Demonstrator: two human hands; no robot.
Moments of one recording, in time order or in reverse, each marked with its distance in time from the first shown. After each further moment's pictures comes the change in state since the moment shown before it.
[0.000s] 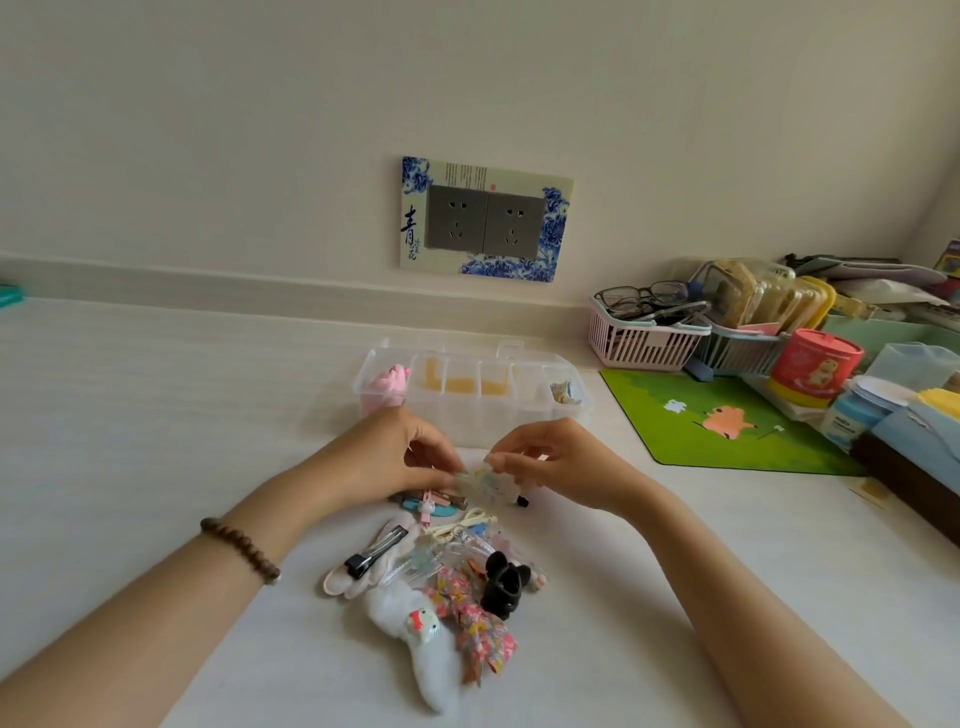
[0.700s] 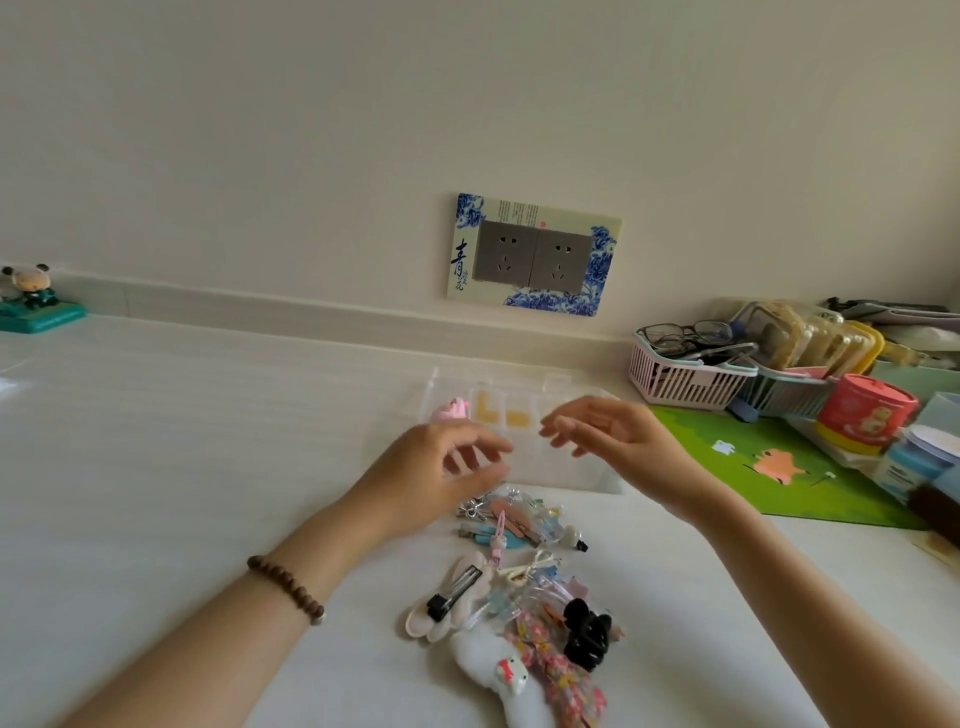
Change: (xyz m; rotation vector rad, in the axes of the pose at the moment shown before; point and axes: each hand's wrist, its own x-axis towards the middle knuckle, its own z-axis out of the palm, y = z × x) left_hand -0.015 -0.011 -0.022 0.020 0.223 0.196; right_hand 0.019 -0.039 -0.016 0.116 0.127 -0.136
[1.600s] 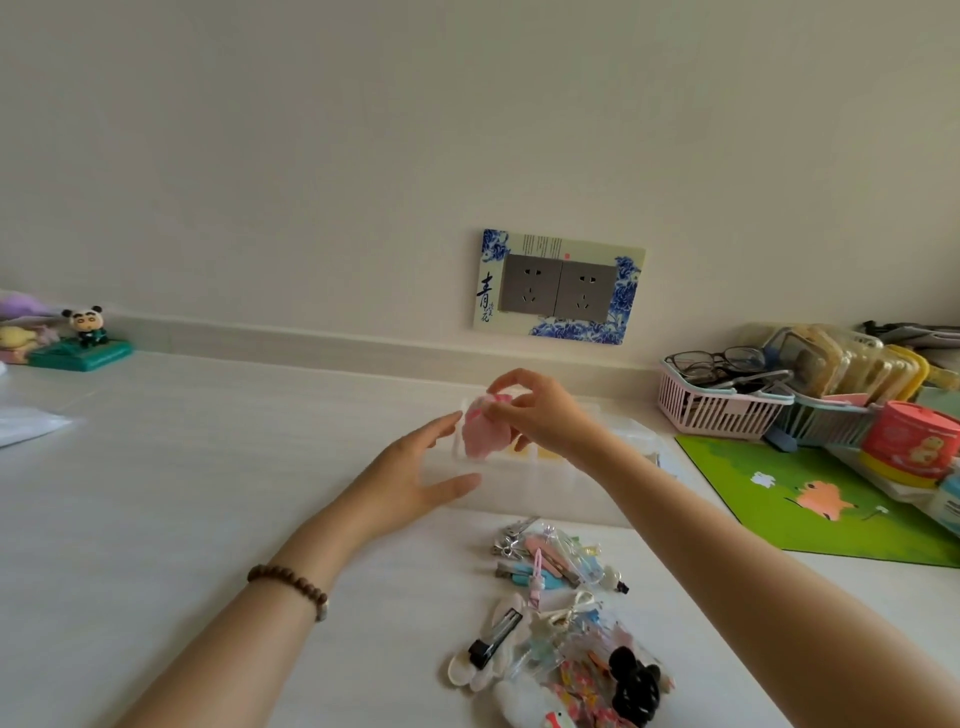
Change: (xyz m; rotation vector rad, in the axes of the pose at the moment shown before) left_hand 0.005 -0.042 -0.035 -0.014 0.087 -0.221; right_hand 0.105 -0.024 0.058 -0.034 0.059 0.167
